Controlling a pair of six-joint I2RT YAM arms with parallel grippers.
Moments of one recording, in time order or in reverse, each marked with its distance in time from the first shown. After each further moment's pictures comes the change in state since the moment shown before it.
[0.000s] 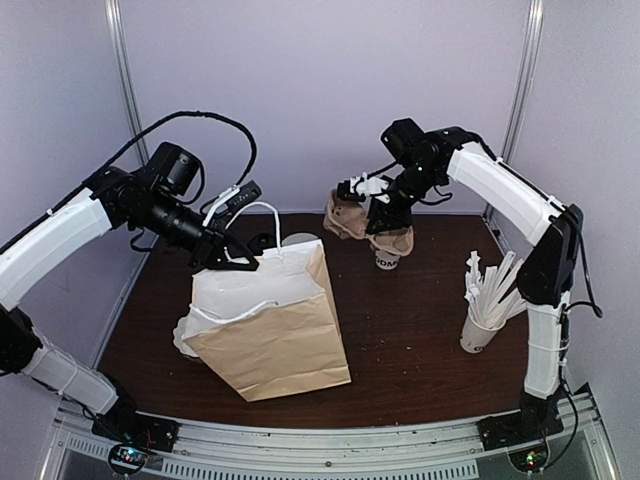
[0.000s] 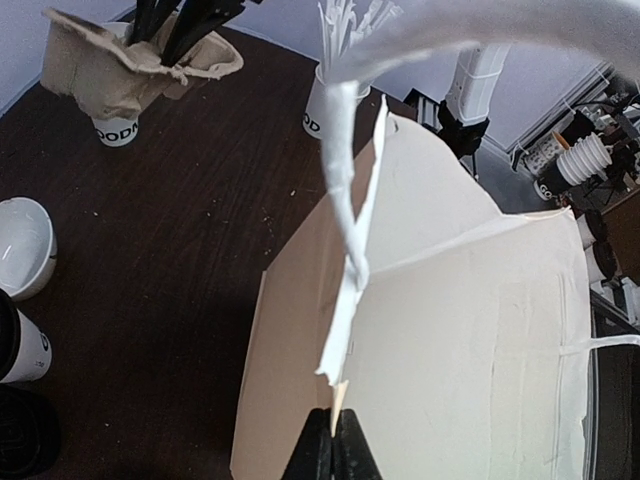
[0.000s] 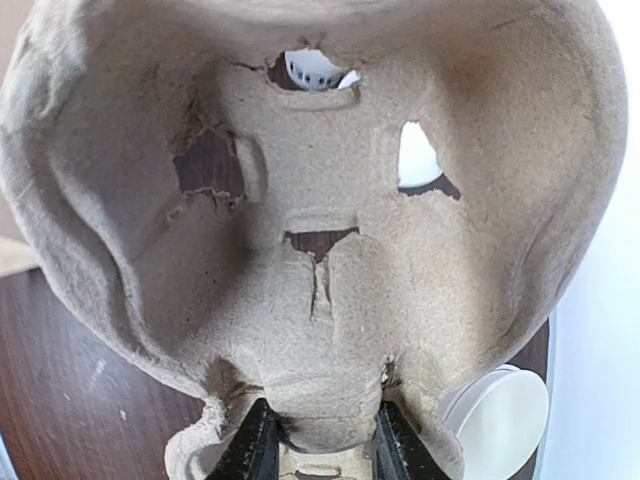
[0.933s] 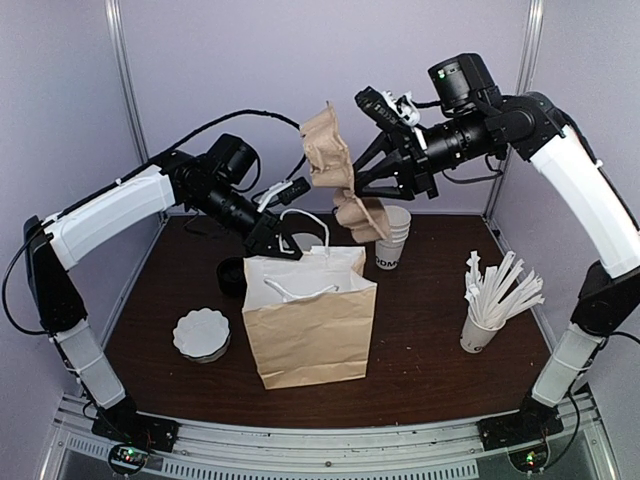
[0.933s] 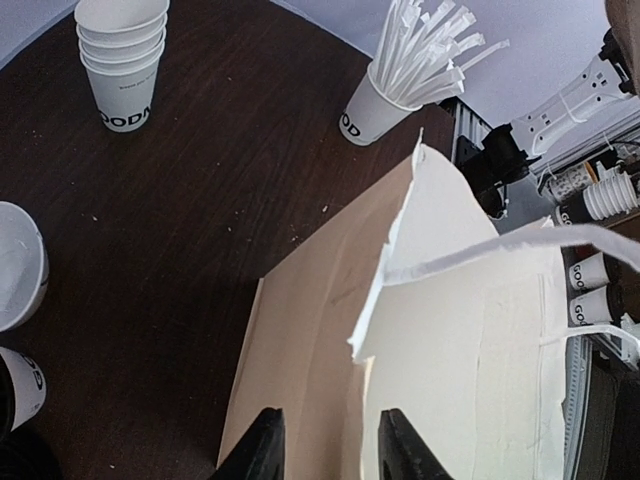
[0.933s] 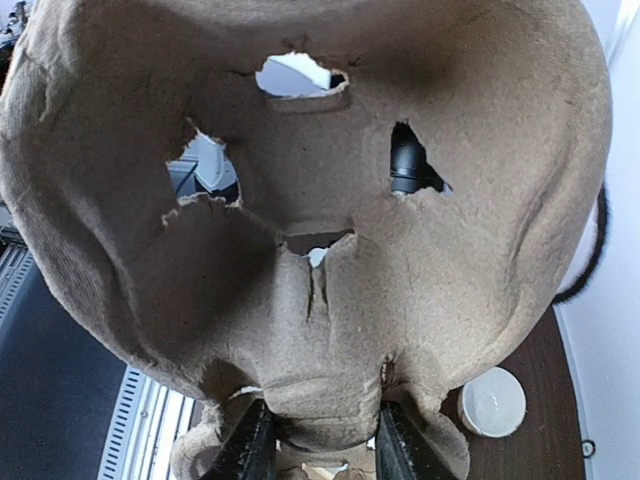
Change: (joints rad) left arm -0.068 0.358 0.285 0.002 -0.066 -0.115; right arm 0.154 -0.388 0.002 0.097 -0.504 0.342
